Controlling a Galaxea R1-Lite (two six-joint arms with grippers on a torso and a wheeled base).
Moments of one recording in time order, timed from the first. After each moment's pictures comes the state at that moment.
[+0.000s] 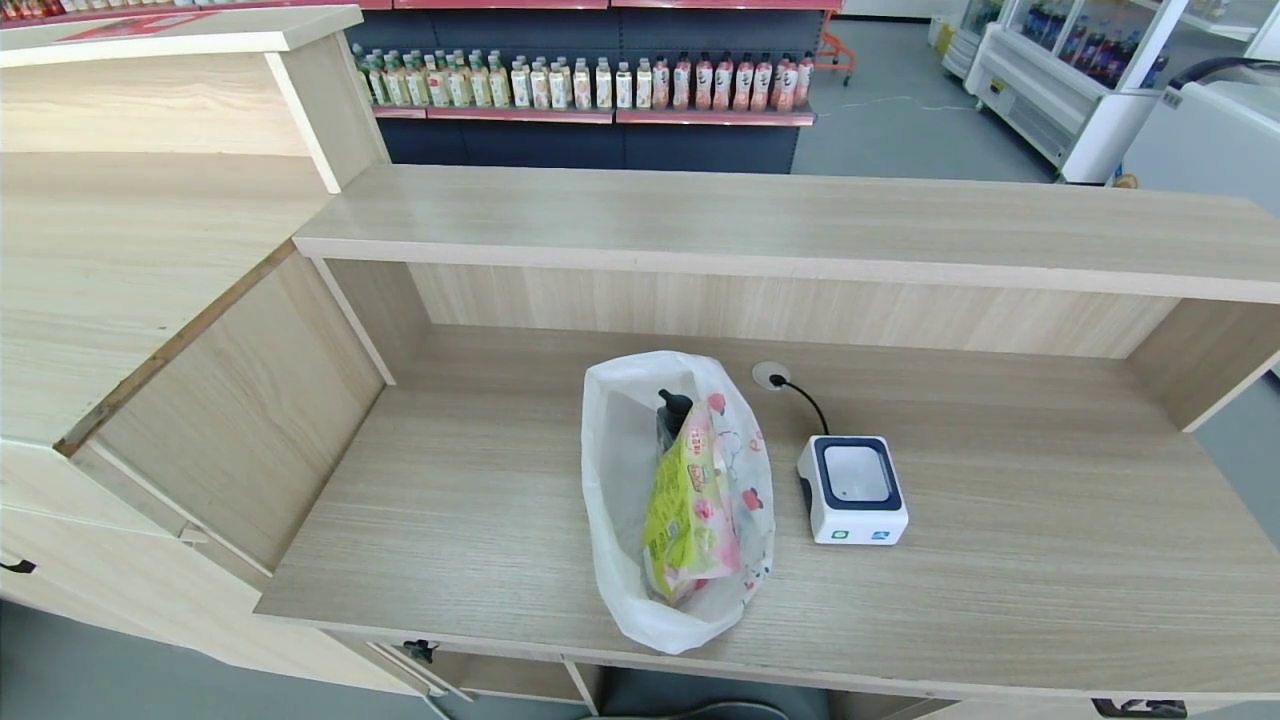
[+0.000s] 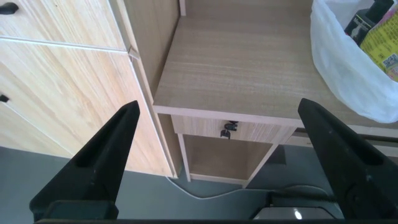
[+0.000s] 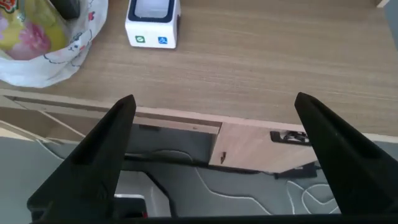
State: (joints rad) left arm 0.00 0.00 0.00 0.00 0.02 0.00; right arm 0.00 0.11 -0.02 0.01 0.02 -0.09
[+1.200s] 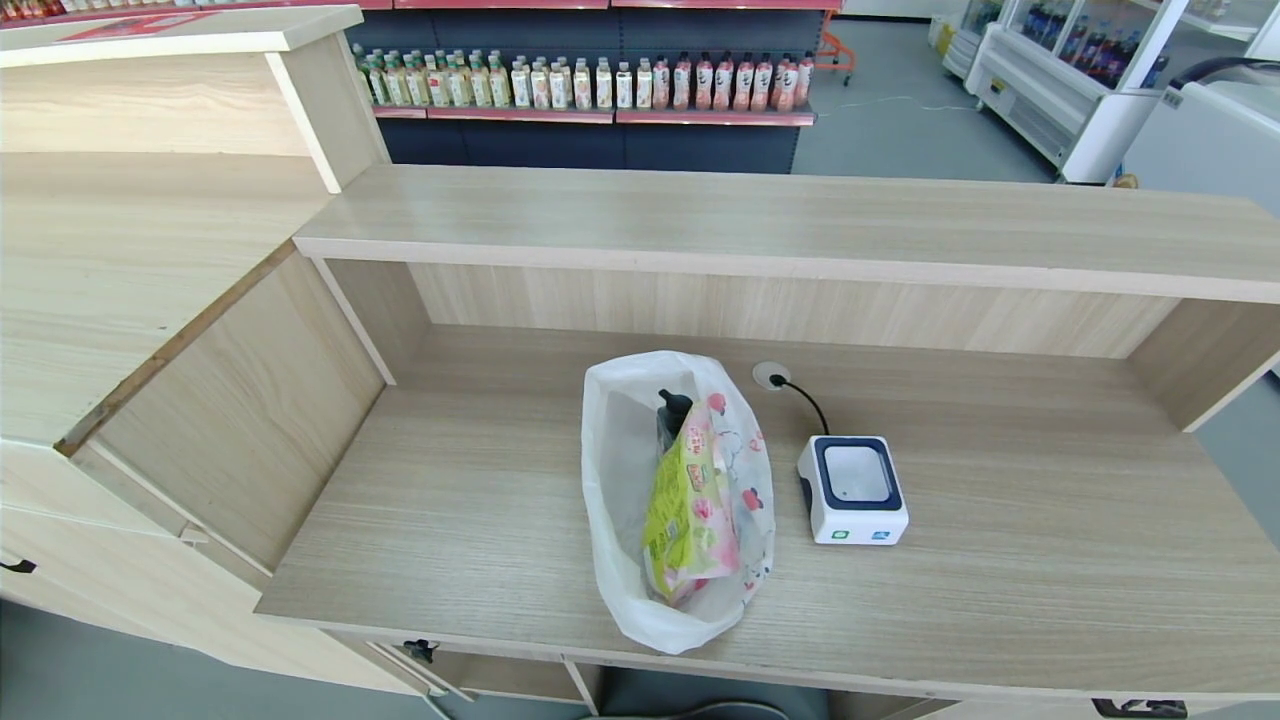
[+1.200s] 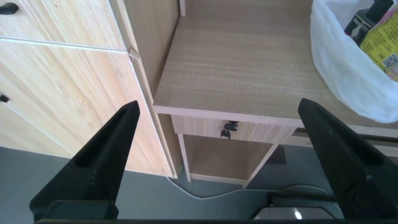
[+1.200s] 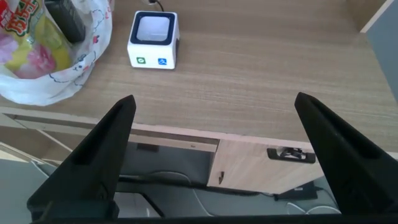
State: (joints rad) left arm 0.00 0.00 0.00 0.00 0.02 0.00; right arm 0.00 0.00 0.00 0.01 0.02 -0.09
